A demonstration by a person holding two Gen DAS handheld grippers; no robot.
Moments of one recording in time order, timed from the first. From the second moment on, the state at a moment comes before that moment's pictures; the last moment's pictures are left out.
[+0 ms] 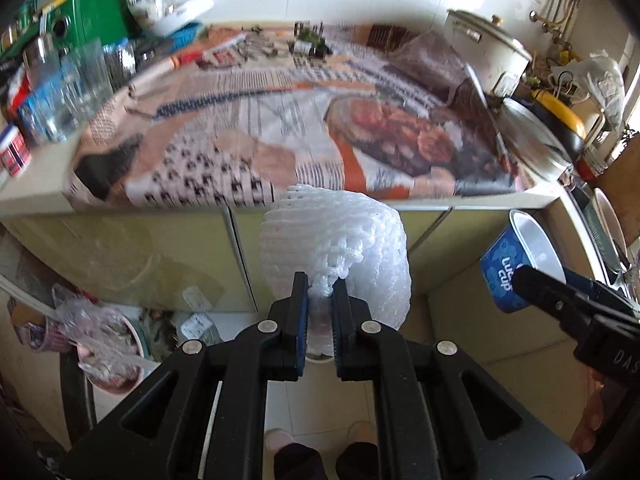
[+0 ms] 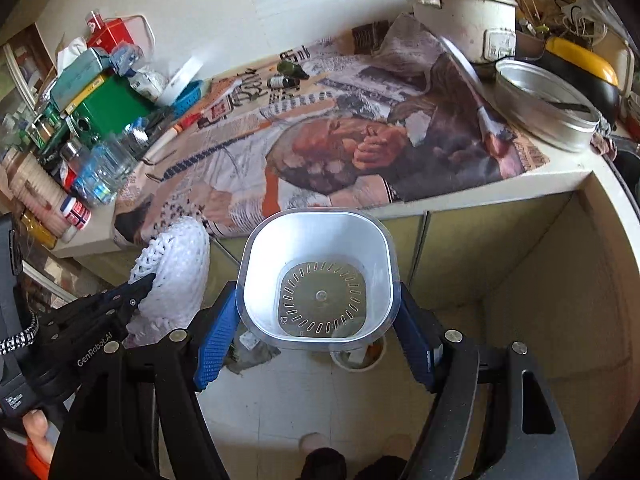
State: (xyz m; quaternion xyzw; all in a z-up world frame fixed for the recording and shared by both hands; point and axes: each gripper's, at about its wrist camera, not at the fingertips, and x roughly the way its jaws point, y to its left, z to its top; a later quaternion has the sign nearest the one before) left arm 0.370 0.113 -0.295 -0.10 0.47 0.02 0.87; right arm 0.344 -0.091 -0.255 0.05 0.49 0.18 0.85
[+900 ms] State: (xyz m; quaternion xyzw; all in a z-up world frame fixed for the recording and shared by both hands) left arm 0.386 0.138 -0.627 -0.15 0.58 0.11 0.79; right arm 0.408 -0.043 -0.583 0.00 0.61 0.21 0.76
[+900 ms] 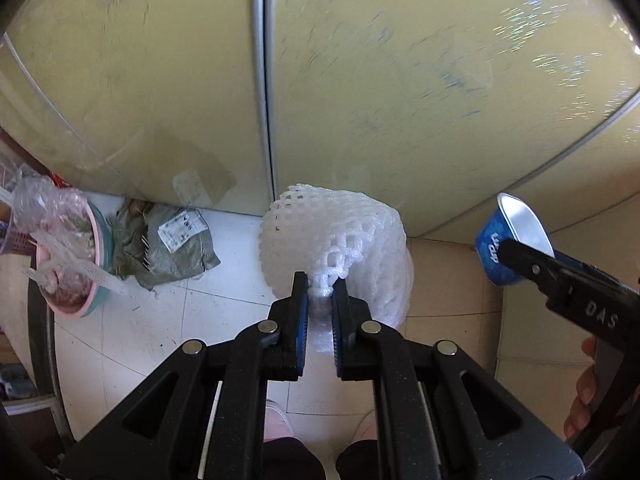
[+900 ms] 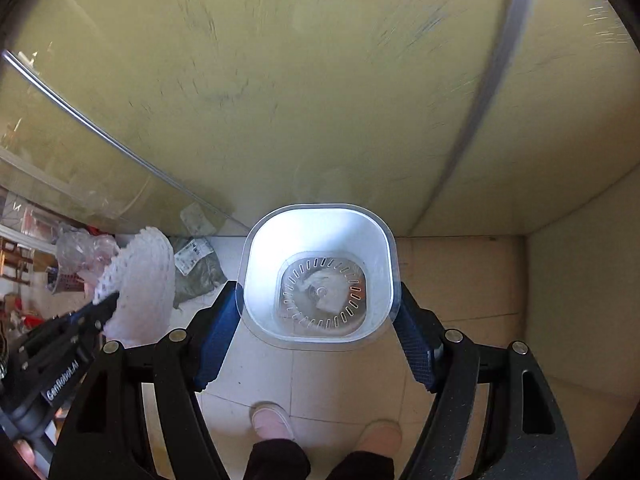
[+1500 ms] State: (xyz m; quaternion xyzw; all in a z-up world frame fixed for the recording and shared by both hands) left arm 0.426 0.097 -0.643 -0.16 0.59 0.05 0.79; right arm 0.418 -0.070 -0.576 -0.01 0.62 0.20 0.76
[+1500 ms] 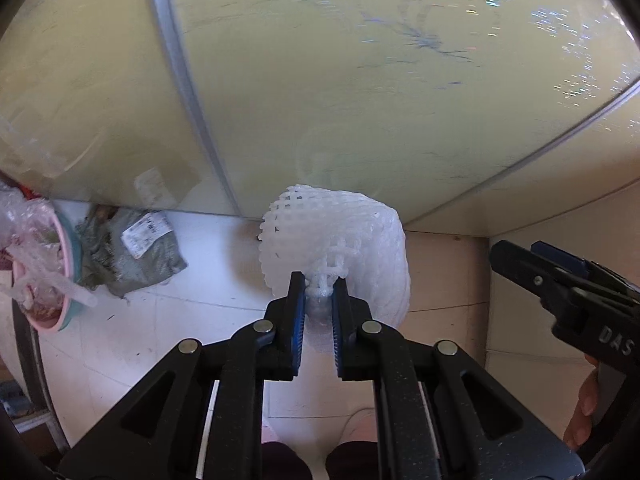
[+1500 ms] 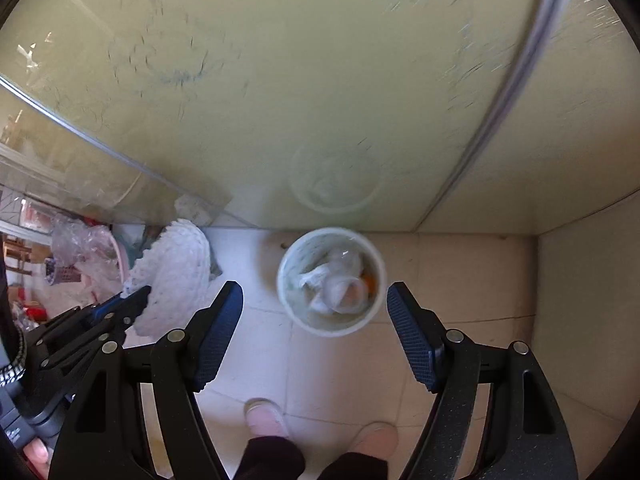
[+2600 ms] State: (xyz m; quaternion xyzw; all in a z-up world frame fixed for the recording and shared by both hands) left arm 0.464 0.082 -0.695 -0.12 0.60 0.03 0.79; right arm 0.407 -0.118 -0.564 0.03 0.61 0.13 0.78
